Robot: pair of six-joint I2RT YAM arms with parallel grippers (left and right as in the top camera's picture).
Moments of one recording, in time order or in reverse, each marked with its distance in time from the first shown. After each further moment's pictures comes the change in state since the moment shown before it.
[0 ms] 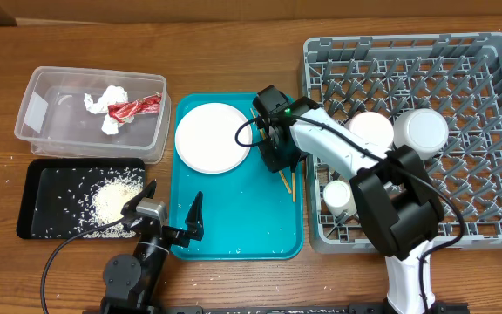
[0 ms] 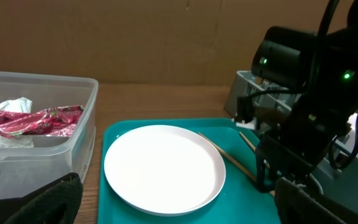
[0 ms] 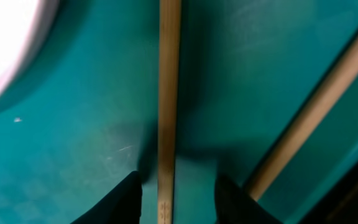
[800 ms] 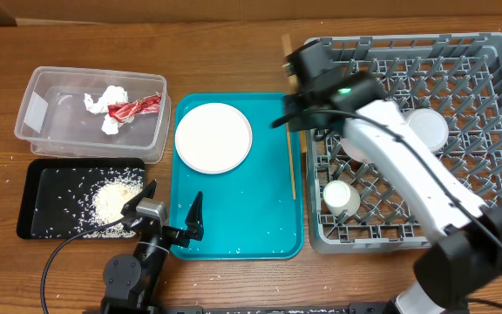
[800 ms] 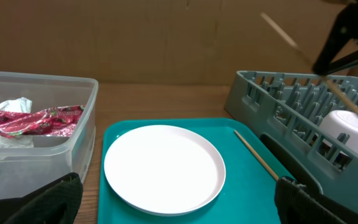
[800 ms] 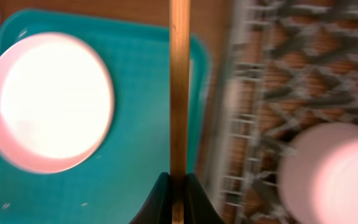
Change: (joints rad) left arm 0.000 0.000 0.000 0.000 0.000 0.000; right arm -0.118 -0.355 0.108 -0.108 0.107 0.176
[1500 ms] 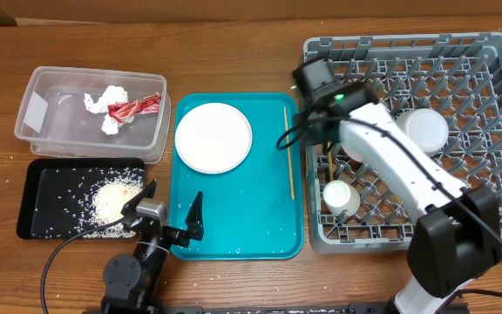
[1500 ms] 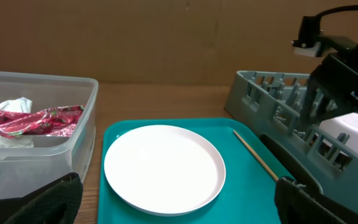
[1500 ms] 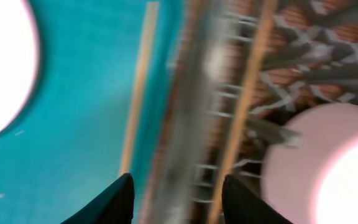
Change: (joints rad) left arm 0.000 0.000 0.000 0.000 0.000 0.000; right arm 0.043 0.060 -0.138 0.045 0.058 -0.110
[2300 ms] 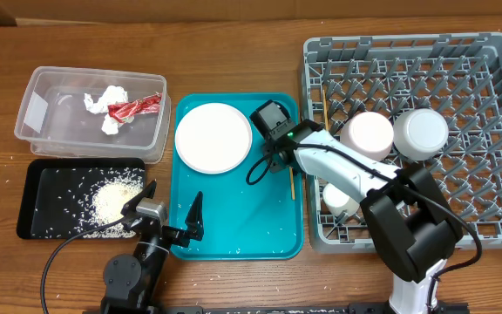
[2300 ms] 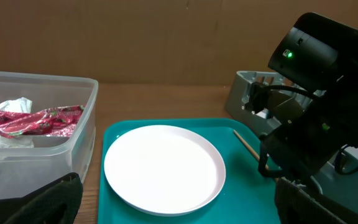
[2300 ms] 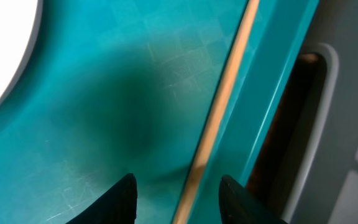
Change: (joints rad) left arm 0.000 0.000 0.000 0.000 0.000 0.000; right arm 0.129 0.158 -0.183 0.337 0.106 0.010
